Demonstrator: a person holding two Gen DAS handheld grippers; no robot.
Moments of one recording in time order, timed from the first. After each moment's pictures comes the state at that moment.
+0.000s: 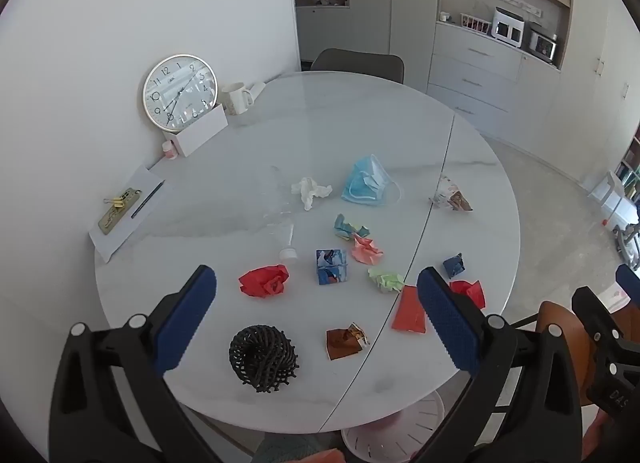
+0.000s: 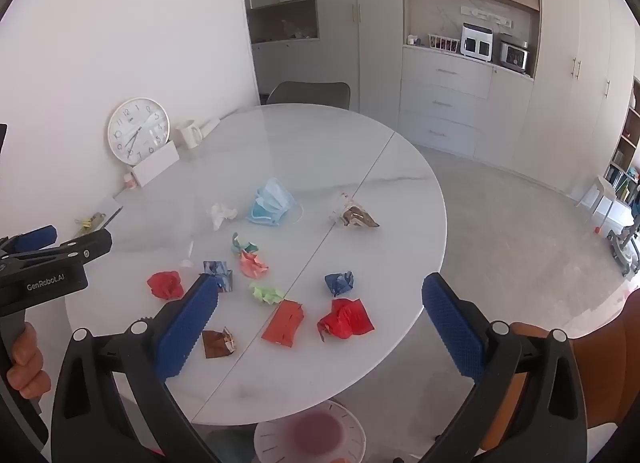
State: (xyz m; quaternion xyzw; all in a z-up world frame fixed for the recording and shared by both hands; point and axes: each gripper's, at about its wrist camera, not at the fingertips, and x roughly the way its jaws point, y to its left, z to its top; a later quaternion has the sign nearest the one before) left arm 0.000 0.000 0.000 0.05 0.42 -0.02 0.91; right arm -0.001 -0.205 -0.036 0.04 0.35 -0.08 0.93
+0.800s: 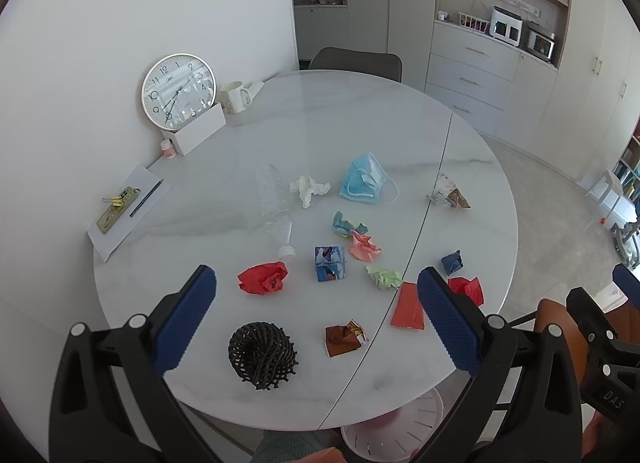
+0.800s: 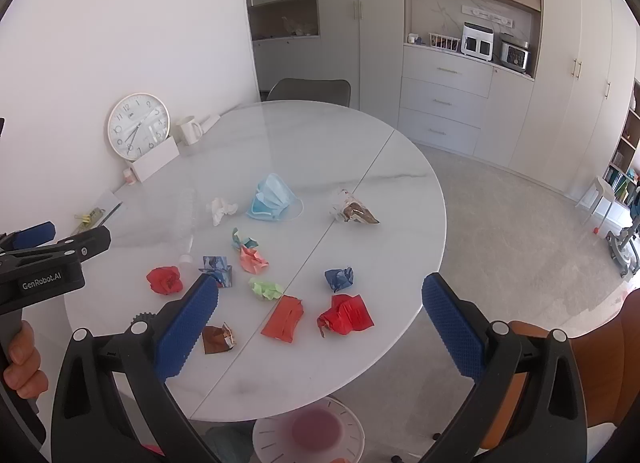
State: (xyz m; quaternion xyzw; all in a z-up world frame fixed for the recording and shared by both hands) left arm -0.006 -0.001 -0.002 0.05 0.42 -0.03 0.90; right arm -0.005 -0.204 -0.039 0.04 0.35 -0.08 0.93
